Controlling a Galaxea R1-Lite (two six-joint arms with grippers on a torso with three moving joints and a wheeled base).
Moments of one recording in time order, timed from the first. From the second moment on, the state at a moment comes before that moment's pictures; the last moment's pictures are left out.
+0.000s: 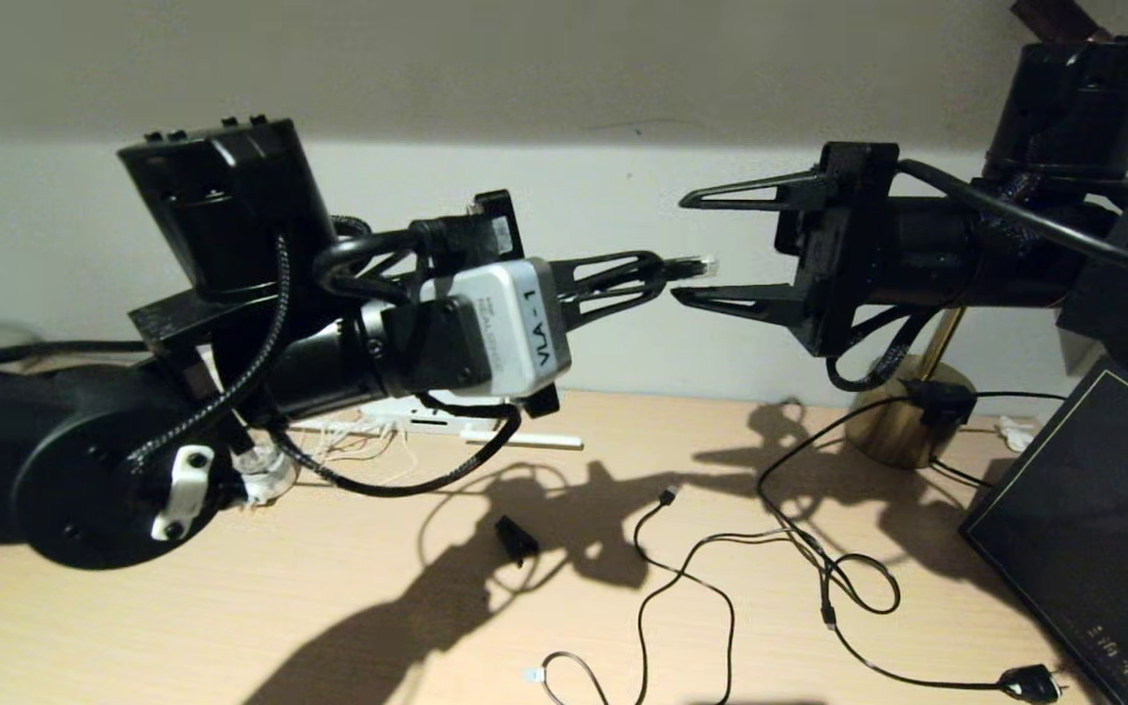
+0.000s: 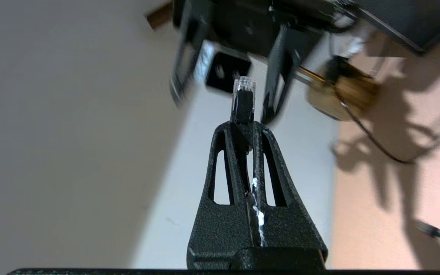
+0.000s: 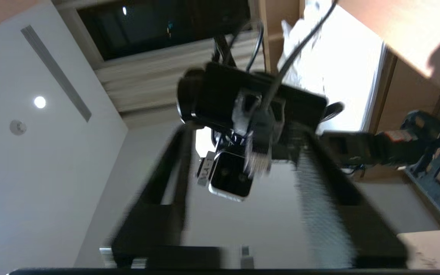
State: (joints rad) left arm -0.63 1.69 -1.09 -0.75 -0.58 1.20; right arm 0.40 1.72 -1.34 -0.41 1.08 1.63
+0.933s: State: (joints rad) left arm -0.21 1.36 -0.95 -0.27 -0.47 0.24; right arm -0.08 1.02 -0.65 -0.40 0.89 0.95
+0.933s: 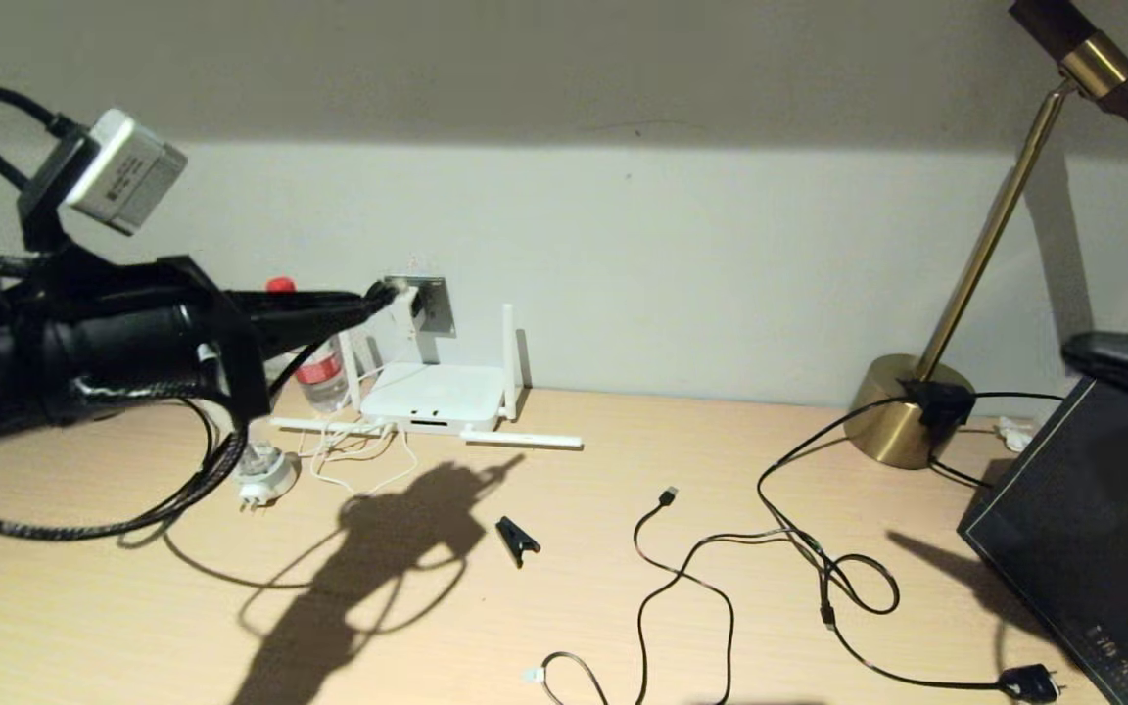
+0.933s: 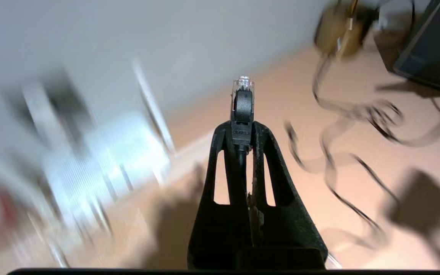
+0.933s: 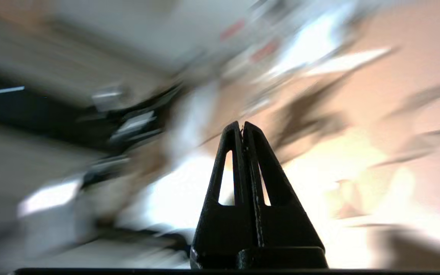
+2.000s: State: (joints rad) left arm -0.13 1.55 -0.90 -0.09 -0.23 -0.22; right arm -0.24 0.28 0.00 -0.21 0.17 -0.11
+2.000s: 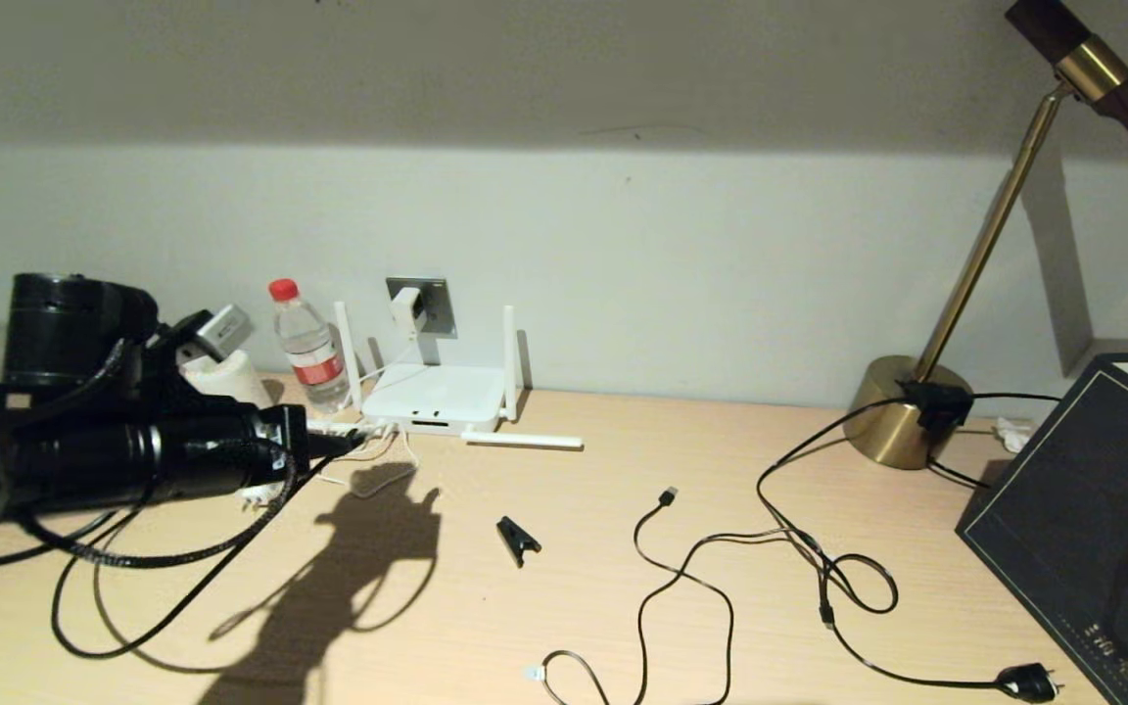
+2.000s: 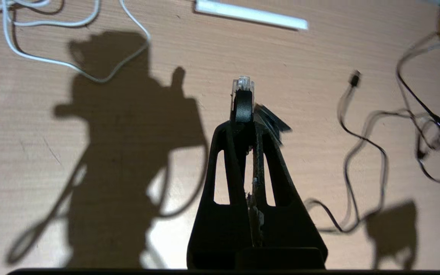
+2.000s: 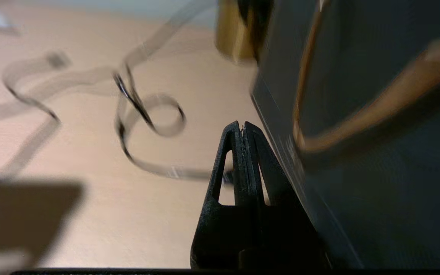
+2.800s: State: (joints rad) left arm -0.13 1.77 -0.76 -0.42 -0.07 -0.17; right arm -0.11 0.27 0.00 -0.08 0.04 -0.10
